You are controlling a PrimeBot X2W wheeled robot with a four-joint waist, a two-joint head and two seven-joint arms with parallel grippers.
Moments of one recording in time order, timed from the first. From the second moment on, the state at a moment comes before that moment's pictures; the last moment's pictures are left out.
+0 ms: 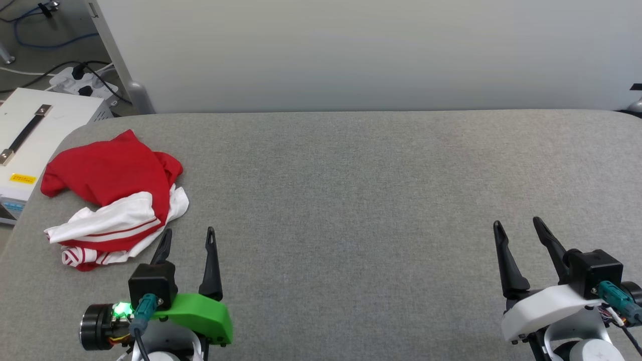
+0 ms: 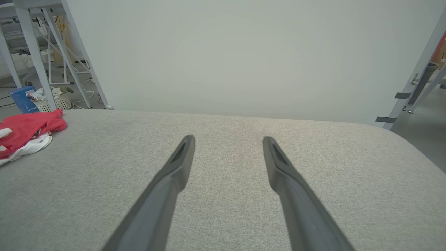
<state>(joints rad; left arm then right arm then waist) 0.02 0.05 -0.03 -0.01 -0.03 0.02 -0.05 0.02 -0.05 -0.01 -0.03 0.10 0.13 -0.06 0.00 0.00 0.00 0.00</state>
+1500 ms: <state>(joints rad) 0.02 0.05 -0.06 0.01 -0.06 0.06 -0.15 0.05 -0.05 -0.01 -0.04 0.15 0.13 -0.15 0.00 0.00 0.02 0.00</state>
